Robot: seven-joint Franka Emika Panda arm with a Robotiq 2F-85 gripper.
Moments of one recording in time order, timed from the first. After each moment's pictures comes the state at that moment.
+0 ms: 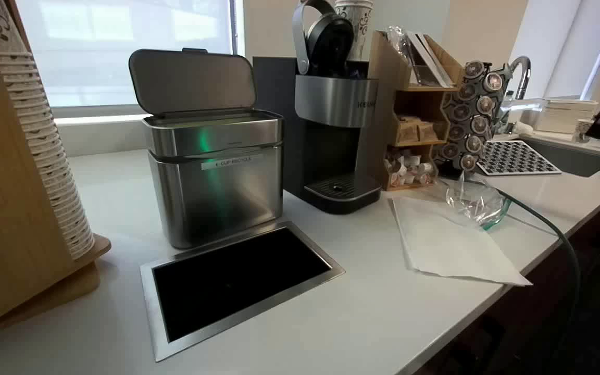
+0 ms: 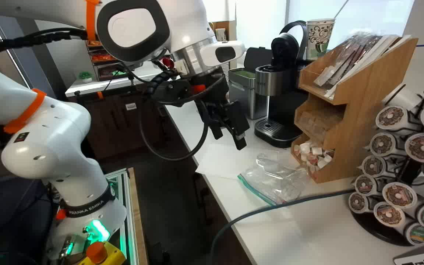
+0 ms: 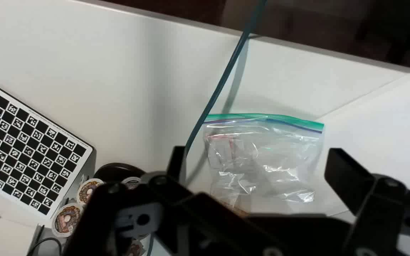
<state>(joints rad) -0.20 -0.64 -0.30 -2.63 -0.34 2.28 -0.44</state>
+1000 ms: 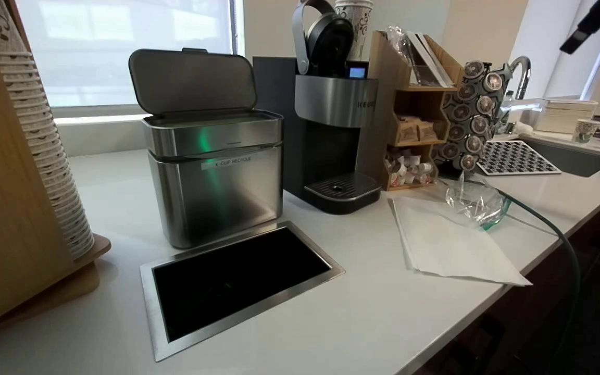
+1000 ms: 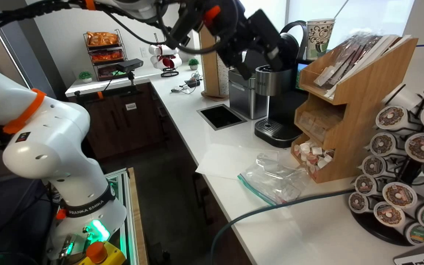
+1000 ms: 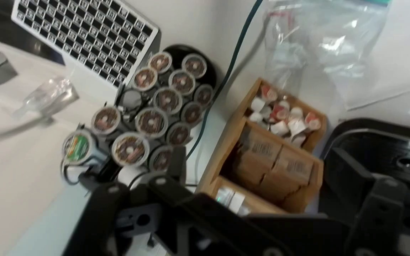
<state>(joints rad) -0.17 -0.64 -0.23 -2.42 -0.33 2.39 -0.41</state>
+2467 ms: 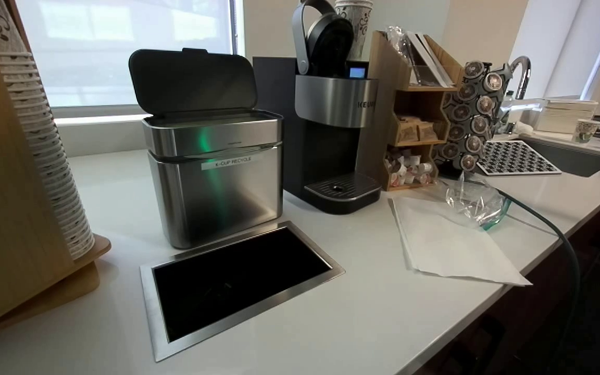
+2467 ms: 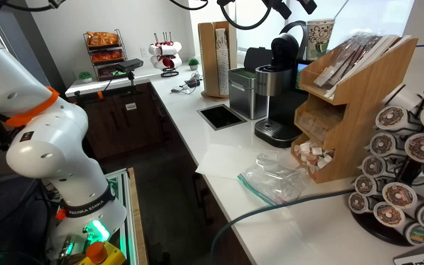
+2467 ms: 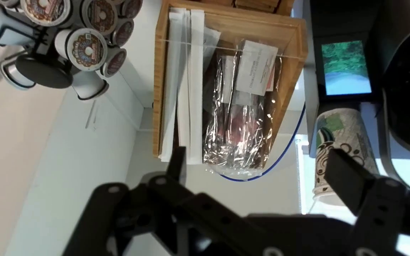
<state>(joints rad) -0.11 -0.33 -0.12 -2.06 -0.14 2.54 -0.02</state>
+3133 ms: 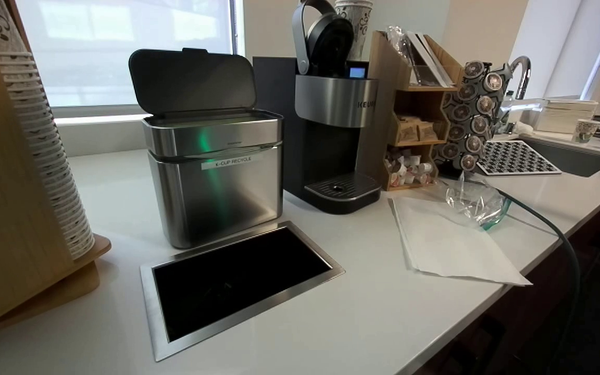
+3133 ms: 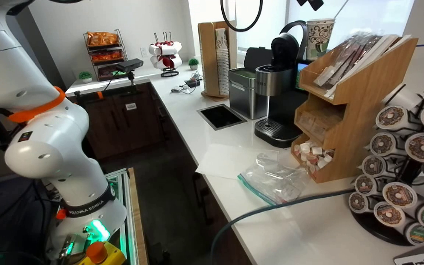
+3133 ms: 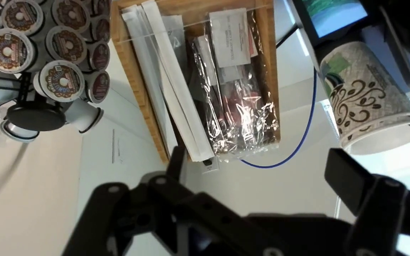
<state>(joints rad) -0.13 -0.19 -0.06 -1.86 -0.13 2.44 0.35</state>
